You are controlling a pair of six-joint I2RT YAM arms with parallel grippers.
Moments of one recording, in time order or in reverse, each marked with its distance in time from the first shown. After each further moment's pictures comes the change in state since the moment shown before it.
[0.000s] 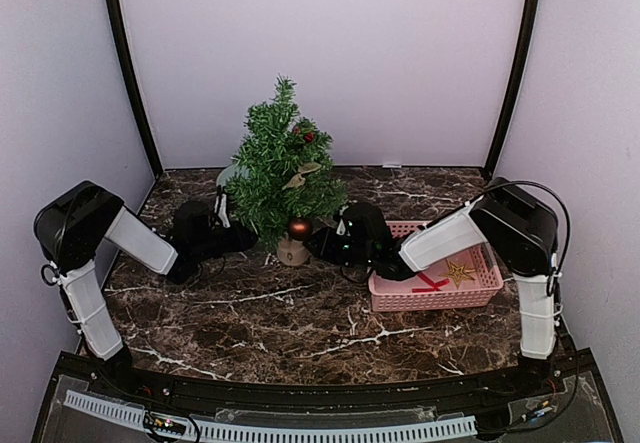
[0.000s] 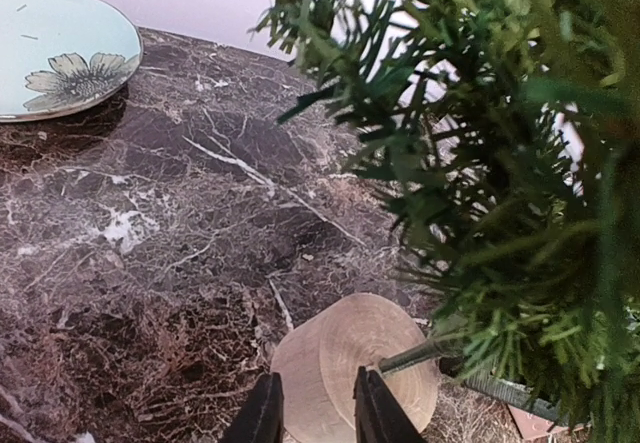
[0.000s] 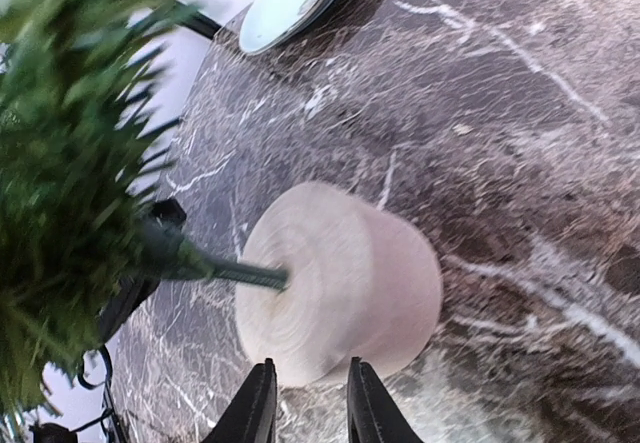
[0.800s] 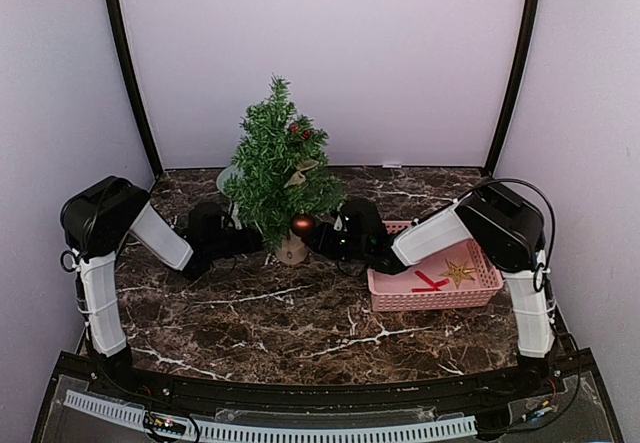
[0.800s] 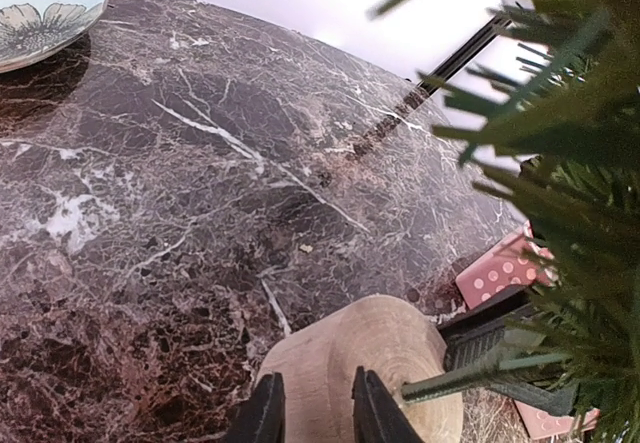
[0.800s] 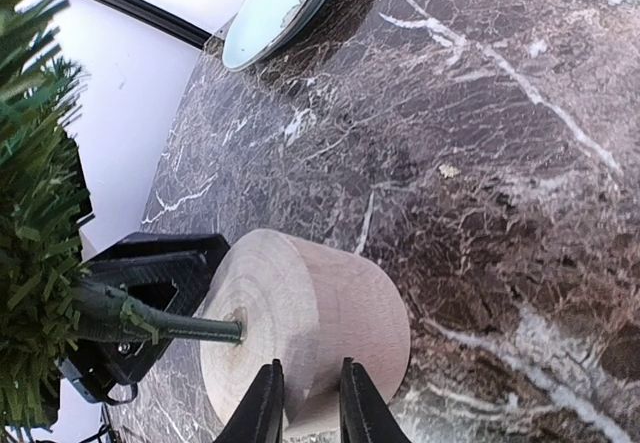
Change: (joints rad) left arm 0.000 0.194 0.124 0.036 0.089 -0.023; right arm -0.043 0.096 0.094 0.003 -0.048 0.001
